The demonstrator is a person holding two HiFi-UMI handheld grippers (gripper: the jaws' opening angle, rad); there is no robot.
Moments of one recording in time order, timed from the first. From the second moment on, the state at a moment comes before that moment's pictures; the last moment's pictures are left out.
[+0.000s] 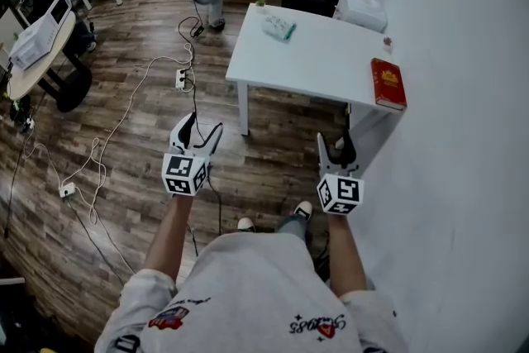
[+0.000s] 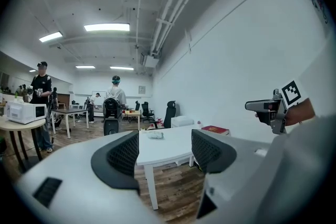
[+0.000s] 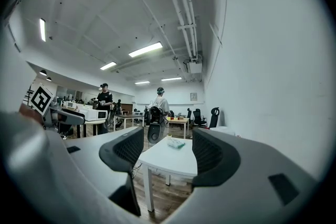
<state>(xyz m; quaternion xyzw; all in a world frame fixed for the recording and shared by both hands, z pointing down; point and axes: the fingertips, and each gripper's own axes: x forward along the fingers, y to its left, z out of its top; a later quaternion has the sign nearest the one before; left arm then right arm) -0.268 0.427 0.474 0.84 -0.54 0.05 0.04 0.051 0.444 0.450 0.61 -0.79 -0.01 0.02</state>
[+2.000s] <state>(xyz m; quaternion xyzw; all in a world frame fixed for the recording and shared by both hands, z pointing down) -0.106 0.116 0.497 0.86 -0.50 0.11 0.08 0.191 0.128 0.474 0.63 -0.78 0.05 -0.01</state>
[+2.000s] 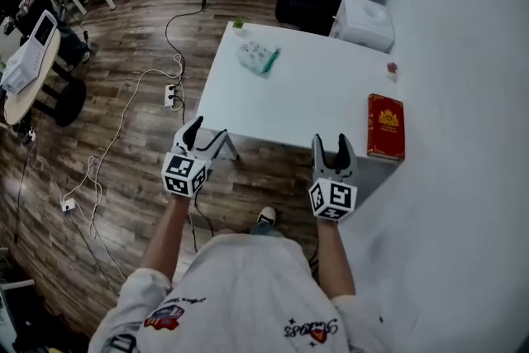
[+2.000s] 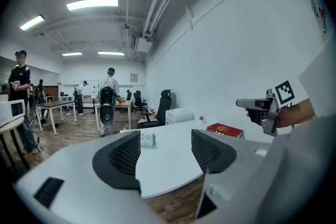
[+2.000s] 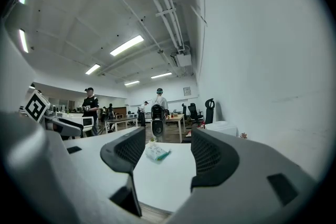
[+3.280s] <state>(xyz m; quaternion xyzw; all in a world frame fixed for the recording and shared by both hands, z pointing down) -0.115 -0.203 0.491 0.88 -0.46 0.07 0.09 0.161 -0.158 0.467 0.63 -0.78 0.00 0.04</state>
